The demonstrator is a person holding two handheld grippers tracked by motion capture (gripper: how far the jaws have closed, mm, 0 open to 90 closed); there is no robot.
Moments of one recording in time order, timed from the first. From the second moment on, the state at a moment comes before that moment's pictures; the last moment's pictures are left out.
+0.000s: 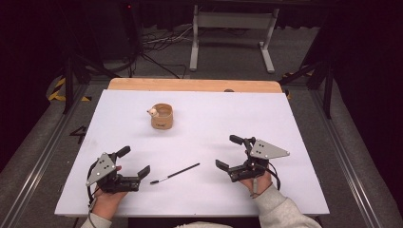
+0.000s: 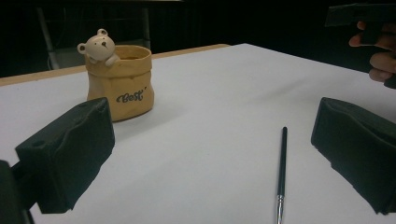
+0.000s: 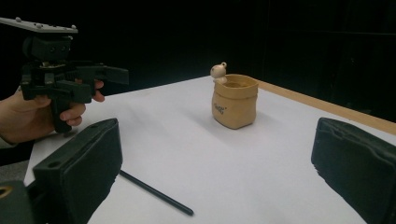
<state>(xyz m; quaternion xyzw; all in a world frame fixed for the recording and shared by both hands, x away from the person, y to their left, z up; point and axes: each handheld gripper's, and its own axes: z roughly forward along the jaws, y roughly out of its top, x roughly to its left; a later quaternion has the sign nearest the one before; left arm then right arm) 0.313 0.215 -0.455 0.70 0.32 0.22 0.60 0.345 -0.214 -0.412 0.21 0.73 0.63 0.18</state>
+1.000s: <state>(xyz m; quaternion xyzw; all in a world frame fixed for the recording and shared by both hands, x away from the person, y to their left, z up) 0.312 0.217 -0.456 0.70 0.32 0.22 0.60 0.383 -0.159 -0.369 0.16 0.87 0.46 0.10</state>
